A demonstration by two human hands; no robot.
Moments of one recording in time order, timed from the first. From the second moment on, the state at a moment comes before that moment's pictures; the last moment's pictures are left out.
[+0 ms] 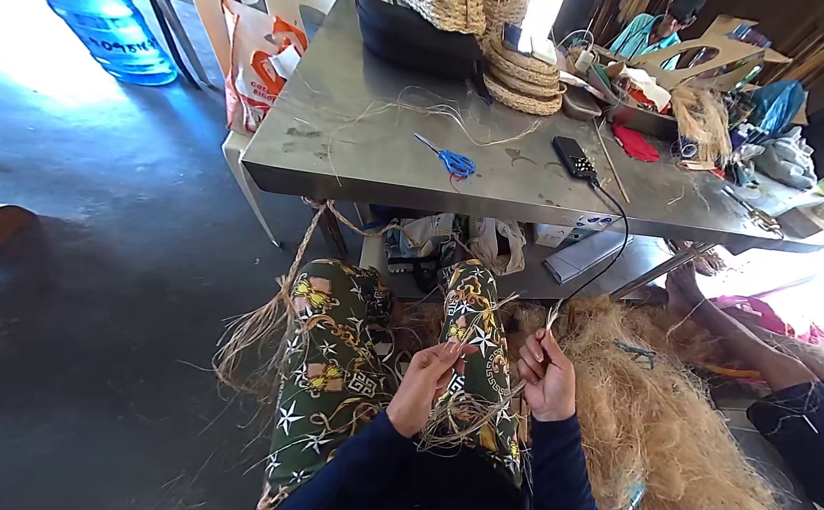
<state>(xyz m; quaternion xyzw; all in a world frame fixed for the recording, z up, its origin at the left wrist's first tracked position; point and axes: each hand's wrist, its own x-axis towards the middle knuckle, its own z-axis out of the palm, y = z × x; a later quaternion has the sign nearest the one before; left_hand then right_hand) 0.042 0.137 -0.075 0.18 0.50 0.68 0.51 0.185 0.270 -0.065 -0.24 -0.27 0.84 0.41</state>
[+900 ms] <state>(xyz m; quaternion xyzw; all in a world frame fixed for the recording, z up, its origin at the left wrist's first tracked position) 0.033 0.121 -0.084 0.27 0.51 0.61 0.55 0.156 0.292 -0.072 -0.31 -0.33 0.83 0.31</state>
